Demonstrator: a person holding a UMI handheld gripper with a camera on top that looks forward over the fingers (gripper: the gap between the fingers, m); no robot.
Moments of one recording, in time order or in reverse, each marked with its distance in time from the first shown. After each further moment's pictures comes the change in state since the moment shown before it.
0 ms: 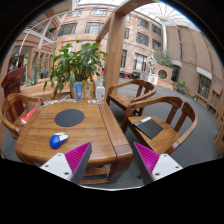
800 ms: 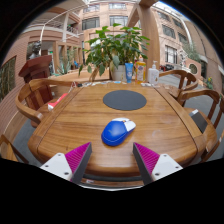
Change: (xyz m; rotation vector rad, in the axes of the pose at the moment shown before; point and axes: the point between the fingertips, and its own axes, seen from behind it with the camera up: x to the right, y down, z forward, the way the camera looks) arm -0.266 0.086 0.093 -0.084 -0.363 -0.051
